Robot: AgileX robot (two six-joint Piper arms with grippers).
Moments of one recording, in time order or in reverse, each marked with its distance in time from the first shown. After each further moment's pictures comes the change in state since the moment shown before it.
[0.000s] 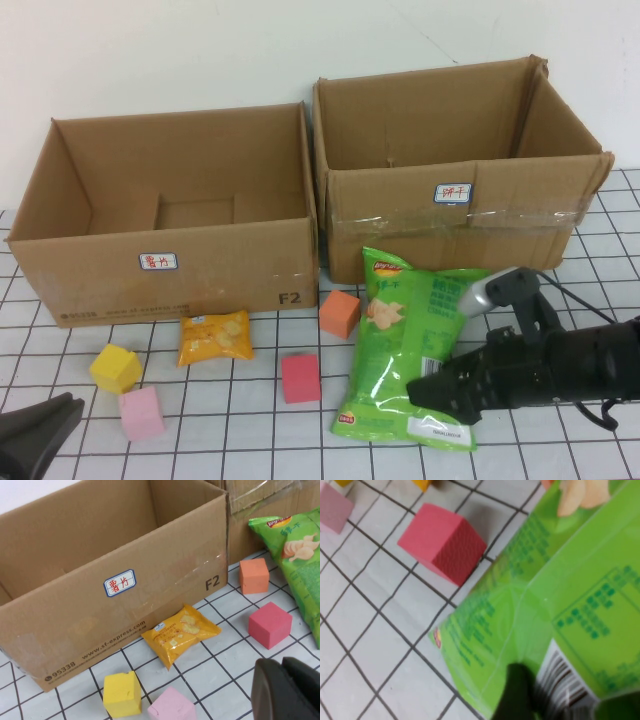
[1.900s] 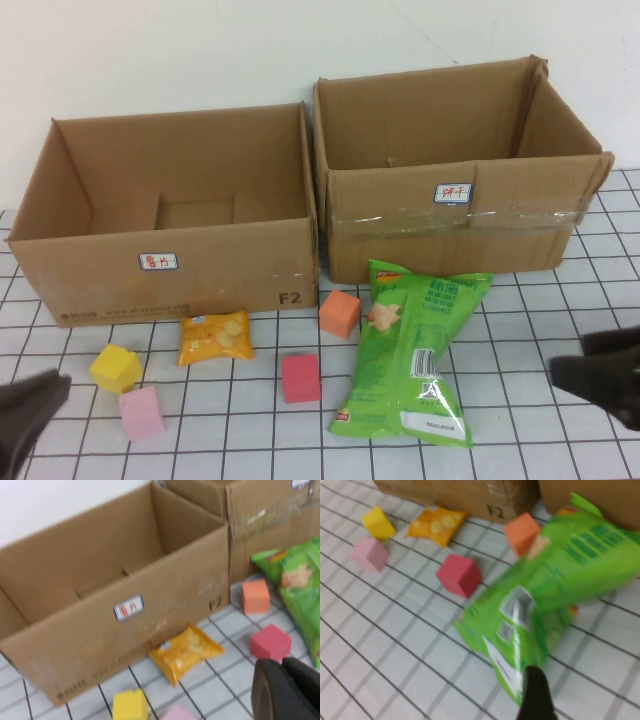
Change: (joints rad) right arm -0.279 -0.700 0.253 -0.416 0.111 0.383; left arm 0.000 0.014 -0.106 0.000 0.078 0.004
